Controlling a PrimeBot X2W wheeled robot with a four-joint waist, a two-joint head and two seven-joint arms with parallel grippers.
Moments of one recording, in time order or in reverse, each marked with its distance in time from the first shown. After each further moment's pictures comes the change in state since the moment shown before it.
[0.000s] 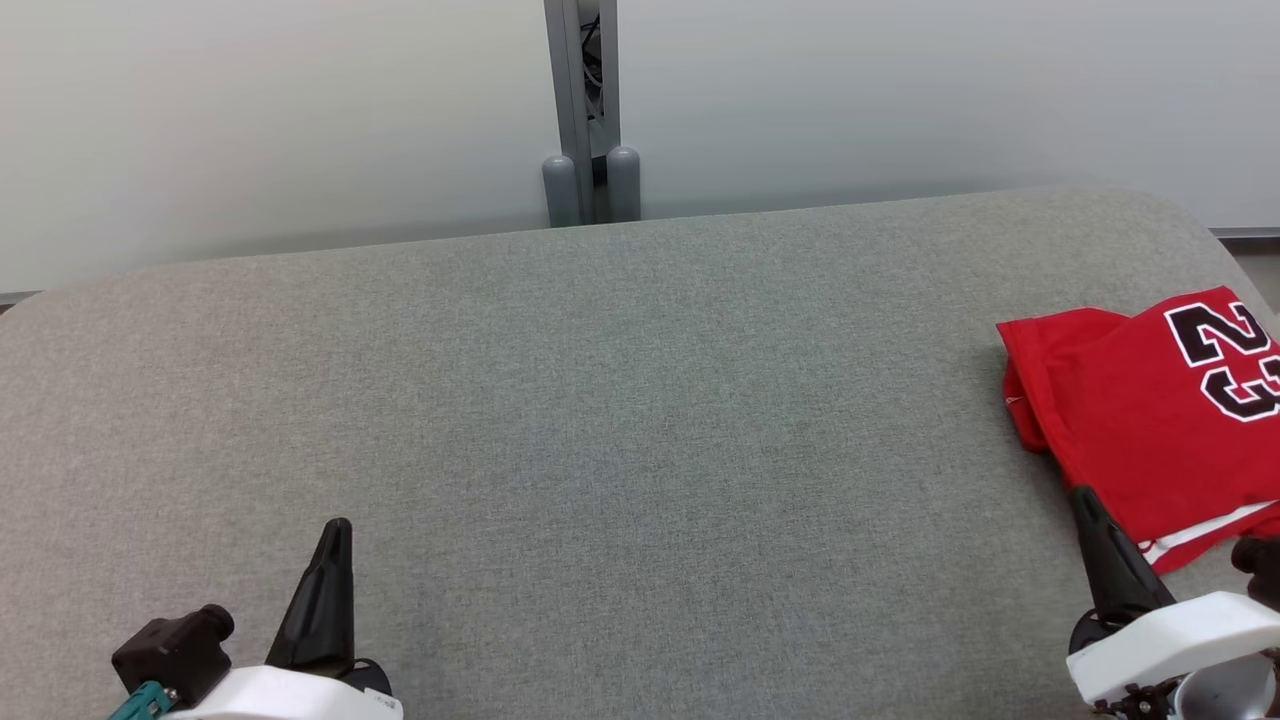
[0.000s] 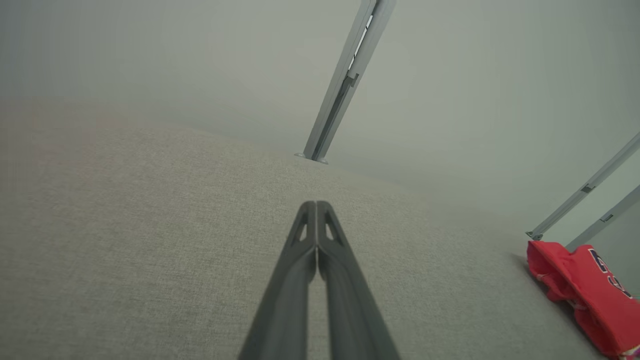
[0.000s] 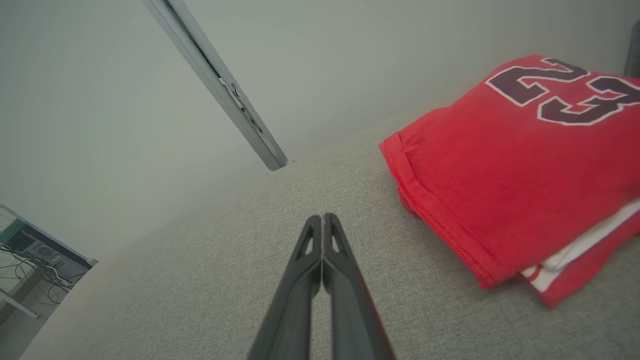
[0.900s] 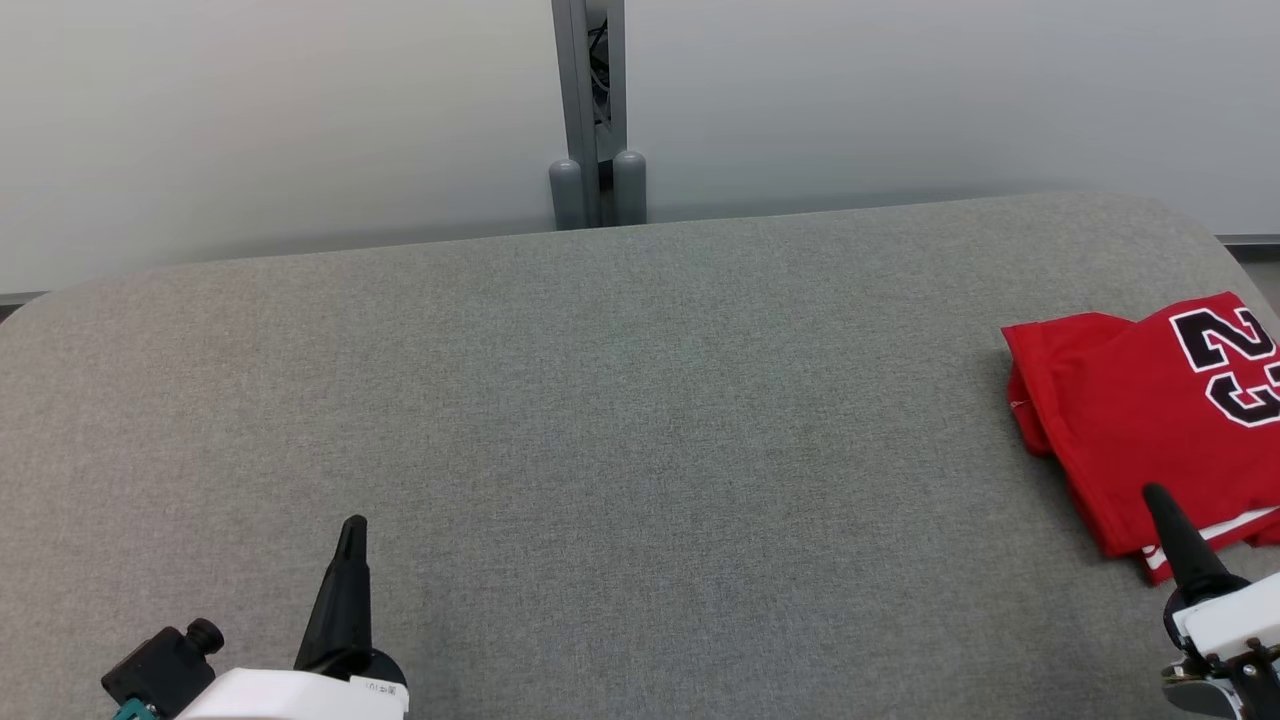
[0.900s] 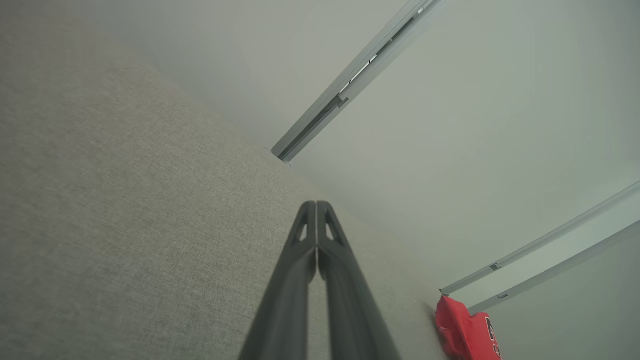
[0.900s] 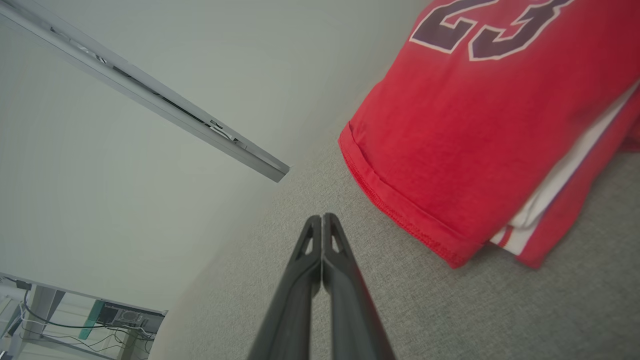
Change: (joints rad) left arm -0.004 -0.057 -0.002 0.007 -0.339 -0.072 -0.026; right arm -0.083 -0.024 -0.175 0.122 0.354 0.000 0.206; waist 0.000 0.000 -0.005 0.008
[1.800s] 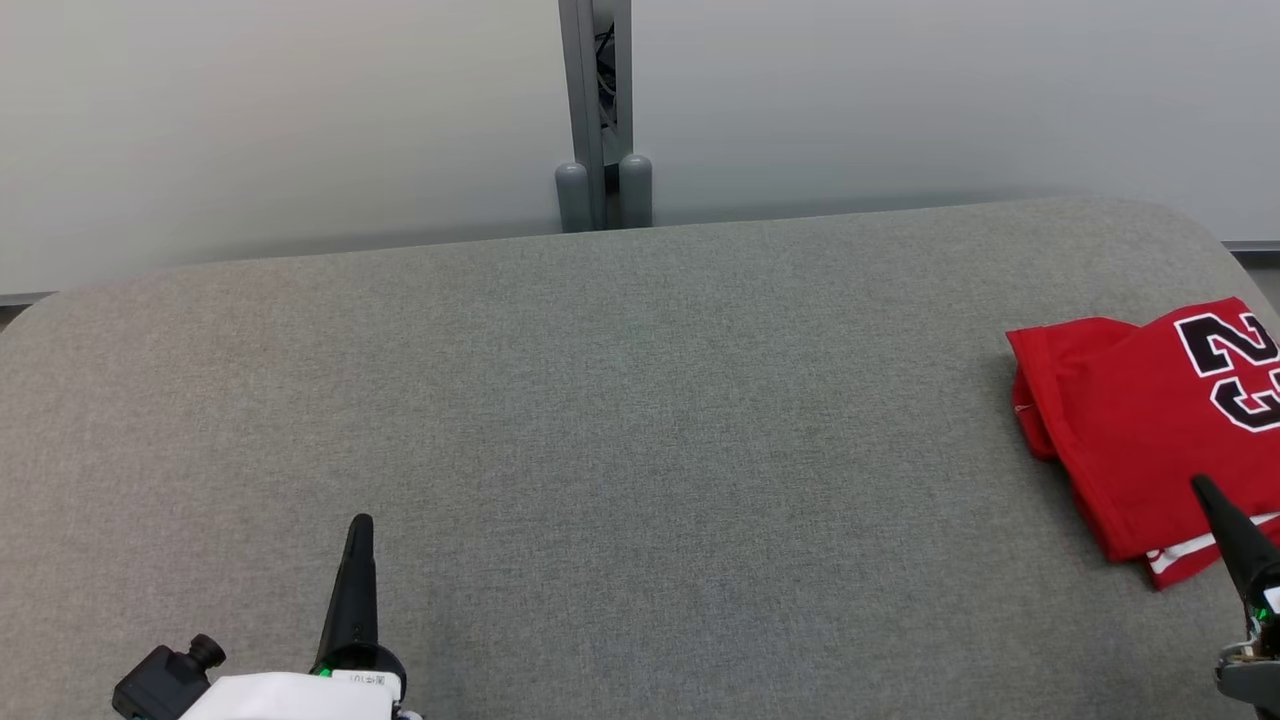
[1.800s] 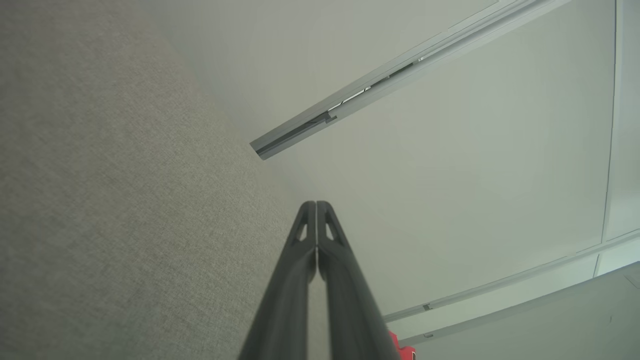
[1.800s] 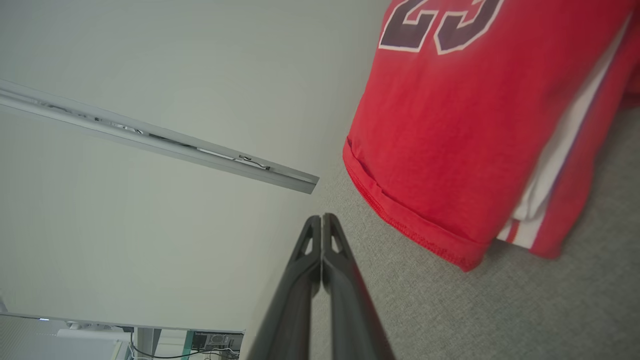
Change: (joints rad) left arm -0.005 -0.040 -0.001 0.007 -0.264 -0.053 -0.021; right arm -0.063 -0.013 -0.150 0.094 0.273 0.000 0.164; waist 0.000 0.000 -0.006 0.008
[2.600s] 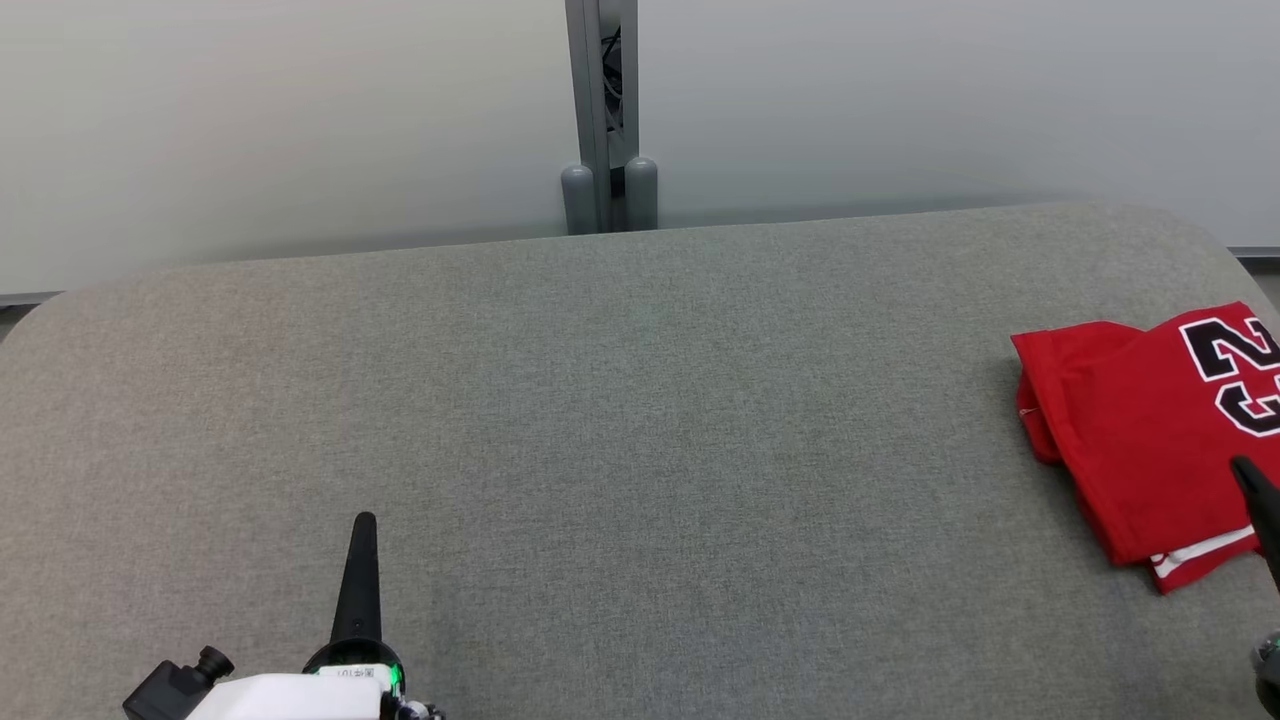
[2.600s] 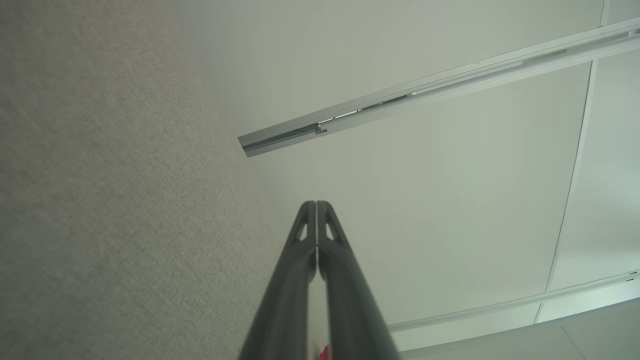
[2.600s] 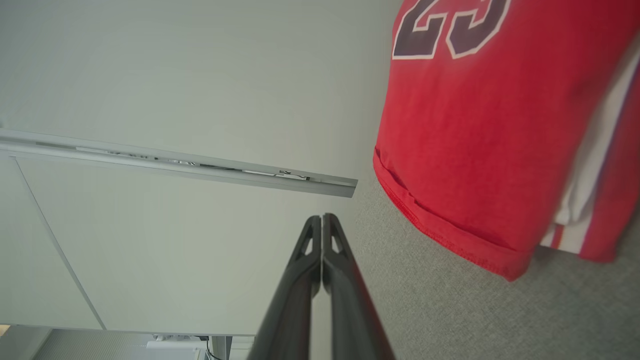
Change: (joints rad) left arm -0.006 -0.030 -0.001 0.005 -0.175 -0.036 -0.016; right arm -0.047 -0.015 -0.094 0.061 0.181 0.000 0.108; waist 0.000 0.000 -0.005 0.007
